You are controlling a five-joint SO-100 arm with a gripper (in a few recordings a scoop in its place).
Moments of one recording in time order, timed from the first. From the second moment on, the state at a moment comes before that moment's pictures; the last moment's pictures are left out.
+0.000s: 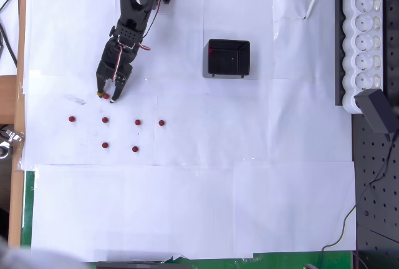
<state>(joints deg) 24.3 96.3 41.7 -16.9 -88.1</state>
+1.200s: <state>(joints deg) -6.7 68.4 89.6 94.0 -115.0</state>
